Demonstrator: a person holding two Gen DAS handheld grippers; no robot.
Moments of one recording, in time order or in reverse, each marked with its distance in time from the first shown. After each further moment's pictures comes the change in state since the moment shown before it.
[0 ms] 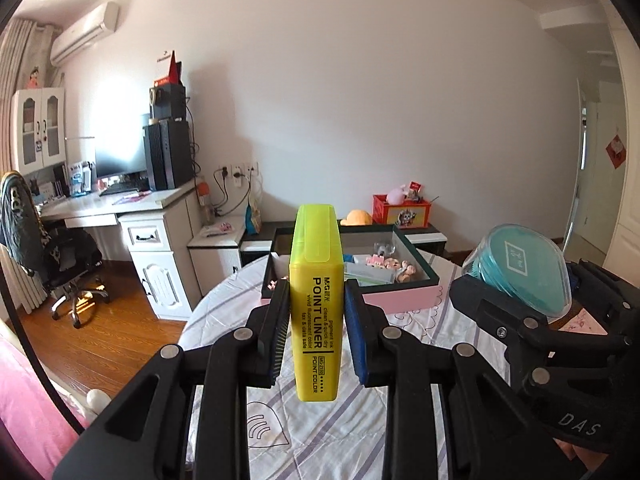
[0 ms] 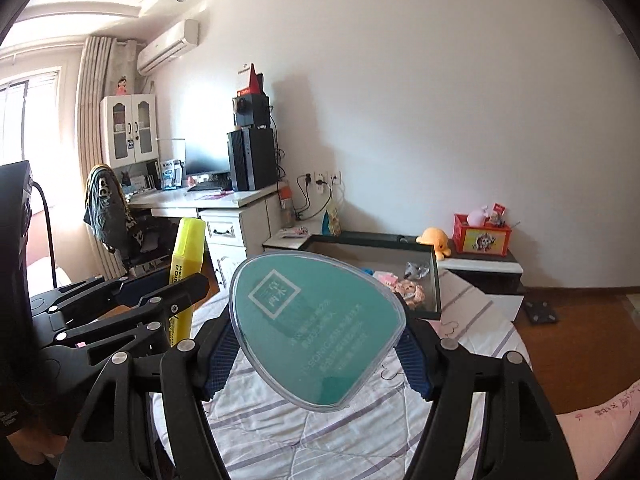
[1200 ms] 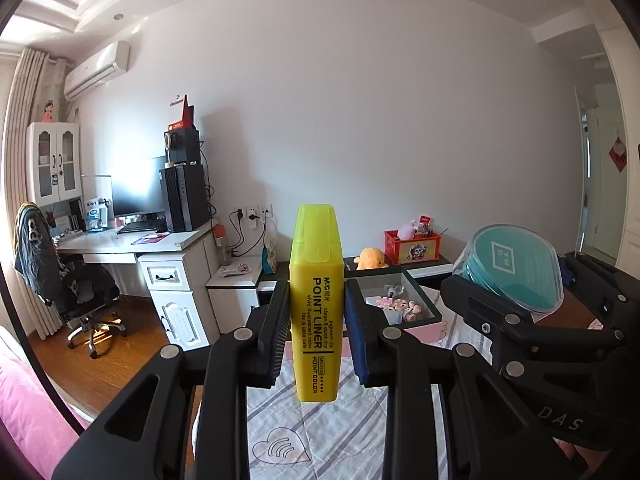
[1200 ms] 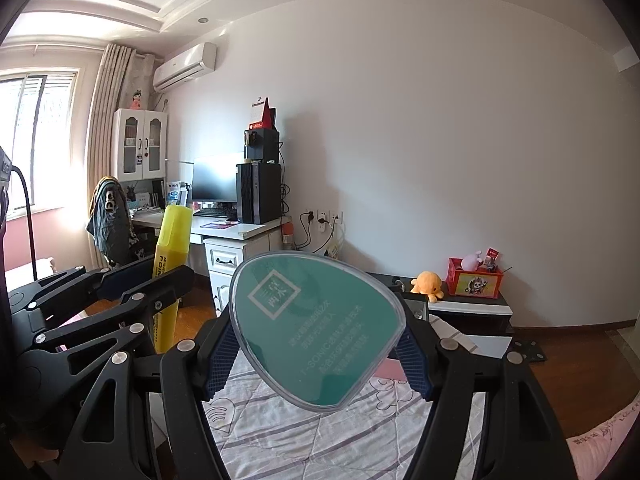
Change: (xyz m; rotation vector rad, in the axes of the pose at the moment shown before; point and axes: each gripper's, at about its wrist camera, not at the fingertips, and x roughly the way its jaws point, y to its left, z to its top) left arm -0.035 -0.002 0.029 0.038 -0.114 0.049; right arm -0.037 0.024 0.029 -0.065 -0.108 -0.018
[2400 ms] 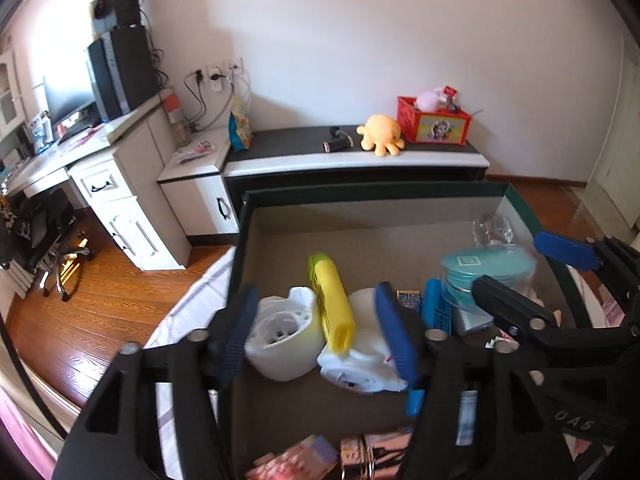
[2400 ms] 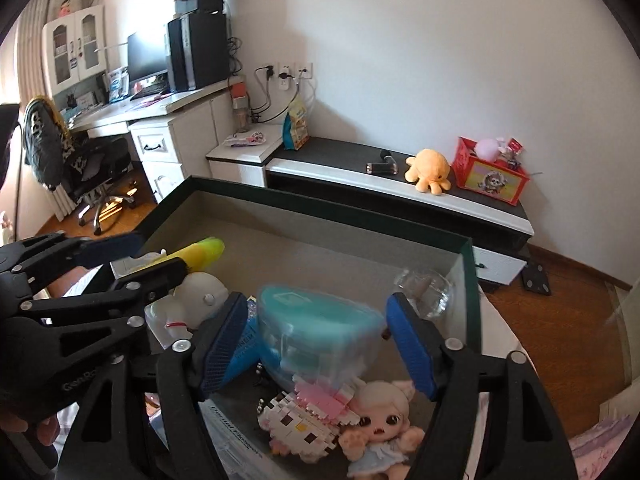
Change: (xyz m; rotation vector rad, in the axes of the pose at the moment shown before) left arm 0.399 0.001 -0.027 -0.024 0.530 -0.048; right arm 0.363 -0.131 -0.043 0.039 0.531 -0.048
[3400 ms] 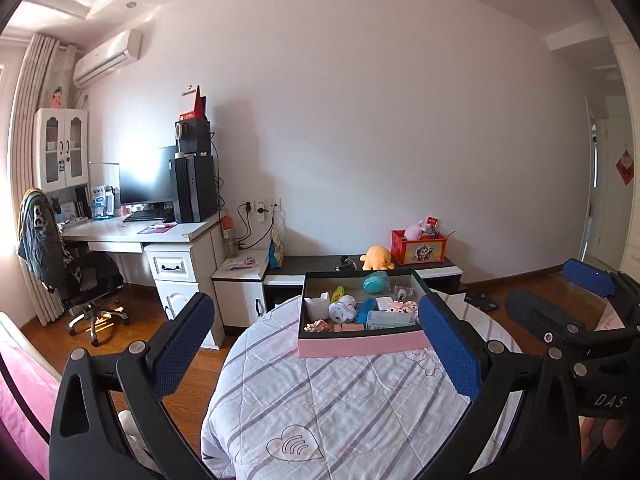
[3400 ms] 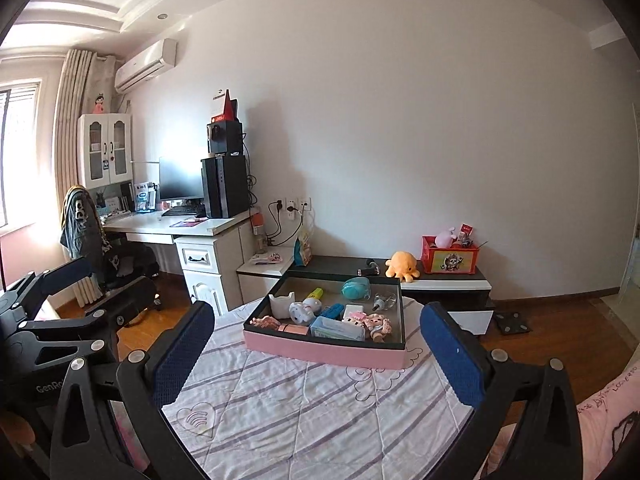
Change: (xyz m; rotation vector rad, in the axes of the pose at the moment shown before) left arm -0.370 0.005 -0.175 -0.032 -0.522 0.052; right arm -0.350 0.092 -0.146 0.073 -0.482 -0.030
